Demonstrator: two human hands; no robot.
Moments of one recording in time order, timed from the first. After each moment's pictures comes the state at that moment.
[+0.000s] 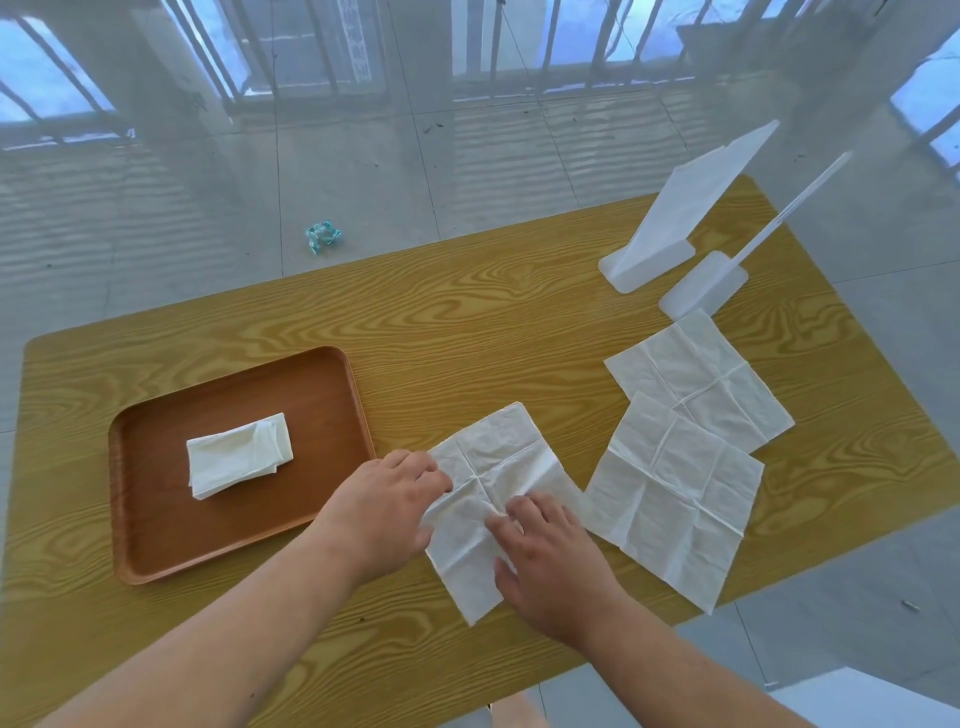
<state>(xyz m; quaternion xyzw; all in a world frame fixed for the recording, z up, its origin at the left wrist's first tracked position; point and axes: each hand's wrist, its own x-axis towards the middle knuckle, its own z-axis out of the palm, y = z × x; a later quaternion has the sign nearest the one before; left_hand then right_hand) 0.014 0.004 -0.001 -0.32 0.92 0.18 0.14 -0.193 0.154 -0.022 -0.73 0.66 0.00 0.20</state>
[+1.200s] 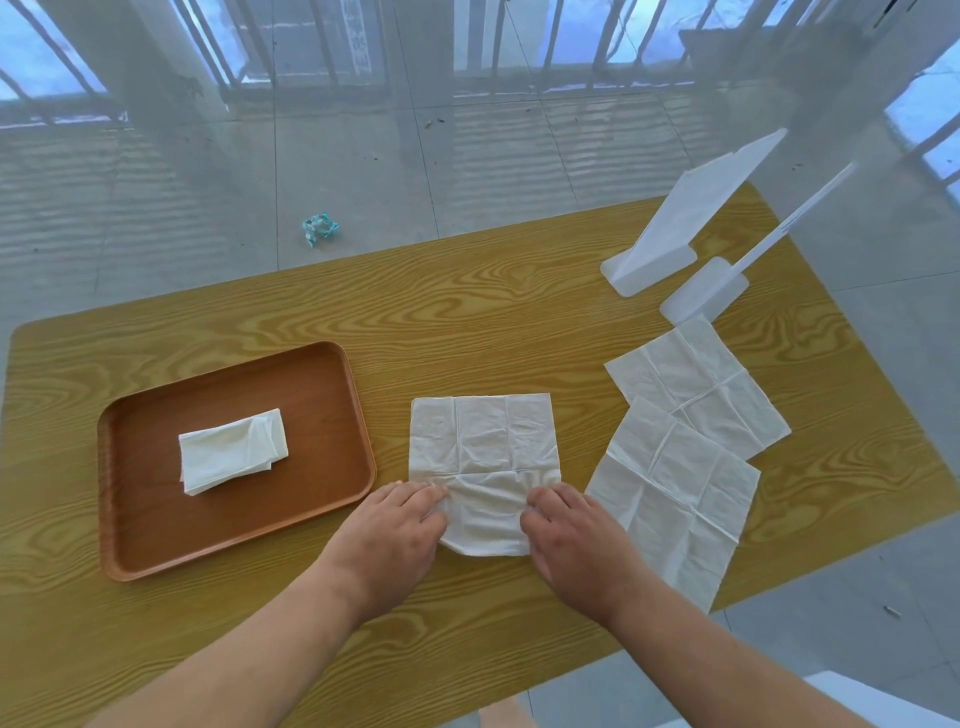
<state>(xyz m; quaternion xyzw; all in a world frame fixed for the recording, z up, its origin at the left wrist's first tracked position) 0.021 0.038 -0.026 -0.25 0.97 0.08 0.05 -0.233 0.143 -0.027 -0.77 0.62 0.00 0.13</state>
